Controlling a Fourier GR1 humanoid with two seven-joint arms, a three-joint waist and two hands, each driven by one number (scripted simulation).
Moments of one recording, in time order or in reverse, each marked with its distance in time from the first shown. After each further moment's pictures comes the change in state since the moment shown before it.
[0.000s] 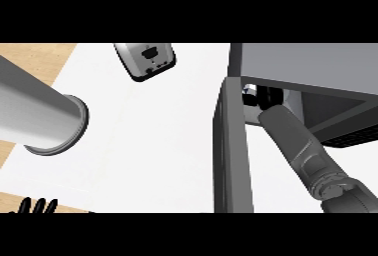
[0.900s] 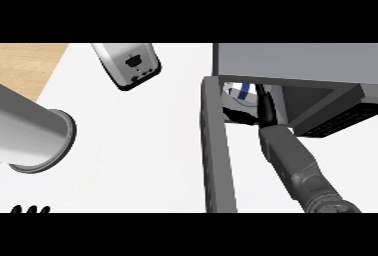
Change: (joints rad) left arm 0.045 0.004 0.022 -0.014 0.014 -0.014 -0.012; right arm 0.163 0.050 -0.207 -0.096 -0.205 0.424 -0.278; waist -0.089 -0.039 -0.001
